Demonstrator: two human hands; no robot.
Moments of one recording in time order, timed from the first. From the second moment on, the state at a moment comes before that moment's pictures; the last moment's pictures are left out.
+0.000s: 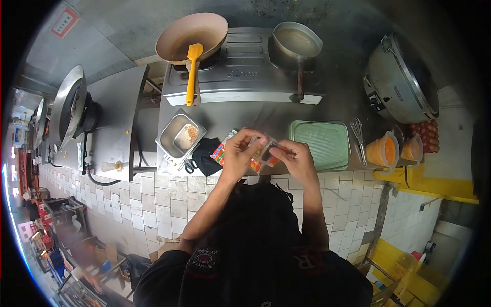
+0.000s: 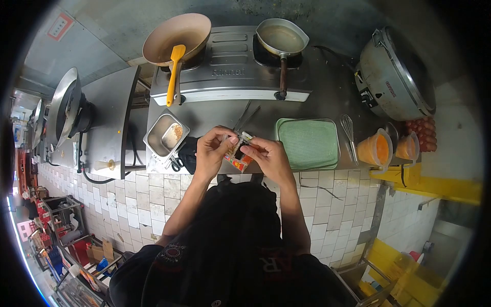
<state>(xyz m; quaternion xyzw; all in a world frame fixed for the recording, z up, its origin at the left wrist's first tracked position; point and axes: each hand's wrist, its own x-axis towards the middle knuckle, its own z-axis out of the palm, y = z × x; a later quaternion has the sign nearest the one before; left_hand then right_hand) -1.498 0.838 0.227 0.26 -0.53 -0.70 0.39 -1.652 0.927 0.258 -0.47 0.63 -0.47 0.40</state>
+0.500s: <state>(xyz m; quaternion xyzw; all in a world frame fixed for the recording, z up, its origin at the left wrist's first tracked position) -1.498 0.841 0.229 0.28 -0.52 -0.73 0.35 -1.645 0.926 0.253 -0.48 0.68 -0.44 0.35</state>
